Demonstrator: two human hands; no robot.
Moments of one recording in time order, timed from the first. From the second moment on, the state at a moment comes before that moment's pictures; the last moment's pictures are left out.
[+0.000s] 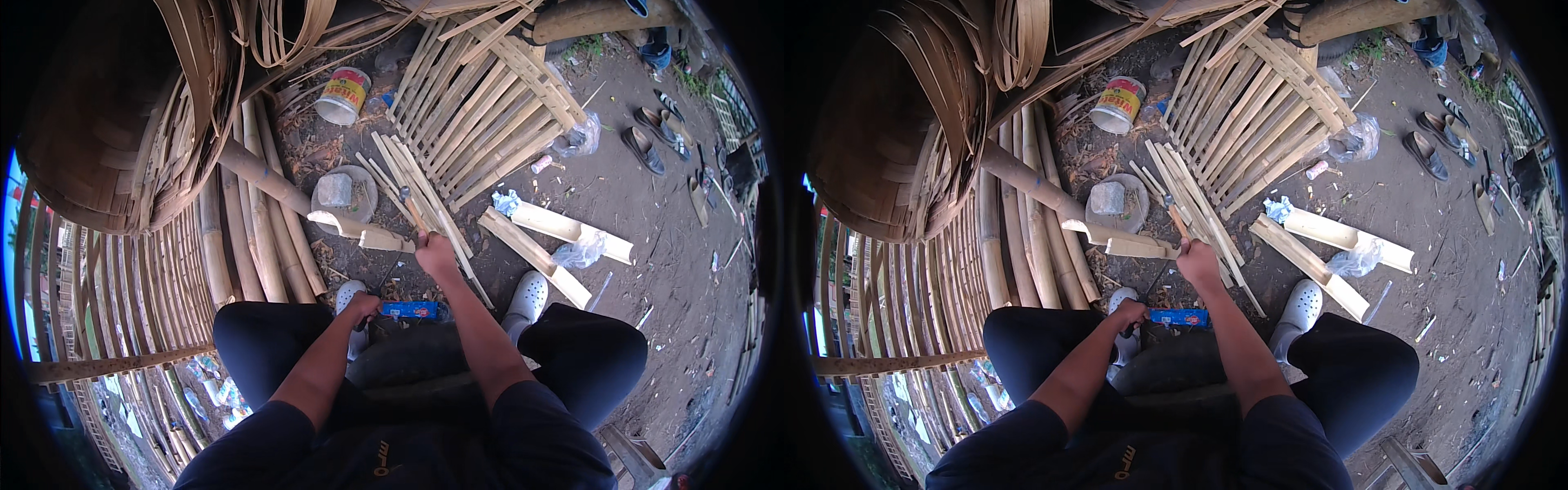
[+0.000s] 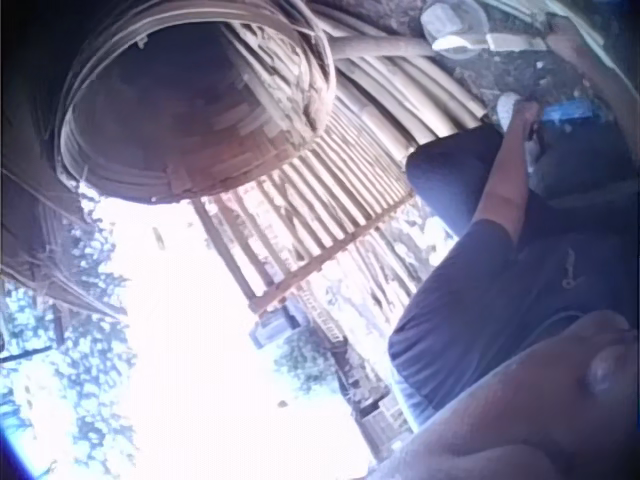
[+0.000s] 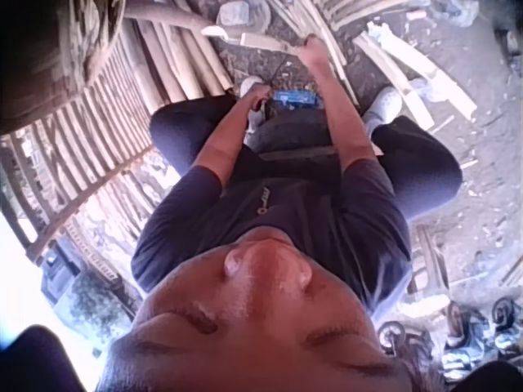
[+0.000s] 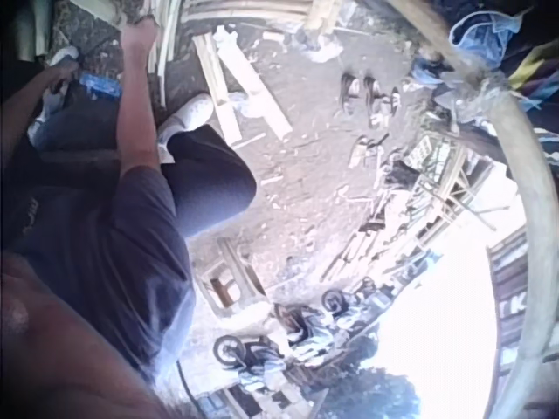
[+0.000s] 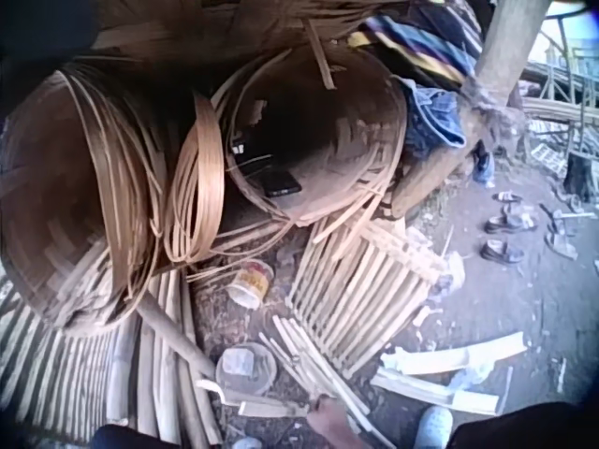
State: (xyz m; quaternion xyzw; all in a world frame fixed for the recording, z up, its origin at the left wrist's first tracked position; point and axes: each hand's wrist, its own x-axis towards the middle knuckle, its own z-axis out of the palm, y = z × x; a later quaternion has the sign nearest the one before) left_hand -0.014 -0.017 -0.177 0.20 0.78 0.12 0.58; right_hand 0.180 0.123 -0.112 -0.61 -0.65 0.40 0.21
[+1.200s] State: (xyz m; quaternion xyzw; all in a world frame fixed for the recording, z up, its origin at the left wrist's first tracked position) left_hand -0.011 0.011 -0.170 0.18 0.73 0.14 0.64; right_hand 0.281 0.151 -0.070 -0.59 -0.57 0.54 -0.17
